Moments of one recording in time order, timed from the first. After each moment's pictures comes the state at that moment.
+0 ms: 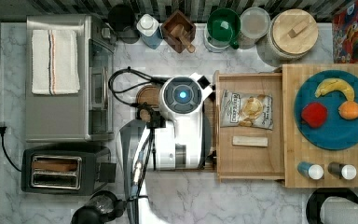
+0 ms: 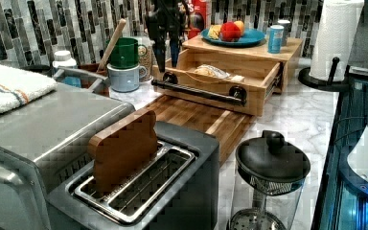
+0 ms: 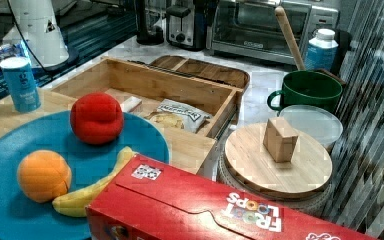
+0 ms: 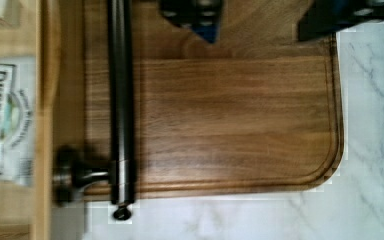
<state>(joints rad) -0.03 0.04 0.13 -2.18 0.09 0.61 -0.71</state>
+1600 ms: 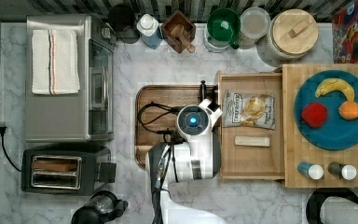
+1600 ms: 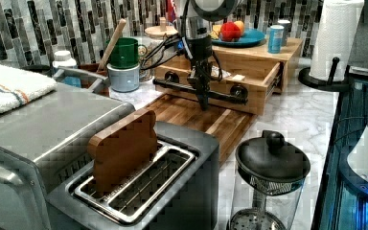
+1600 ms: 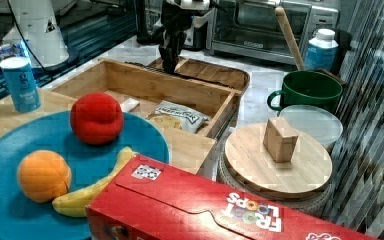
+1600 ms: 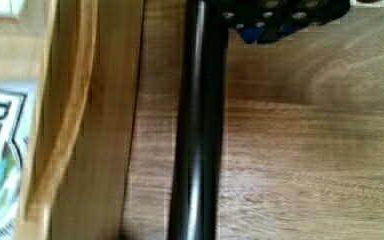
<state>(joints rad) -0.09 0.14 0.08 -2.42 -0.13 0.89 -0.79</state>
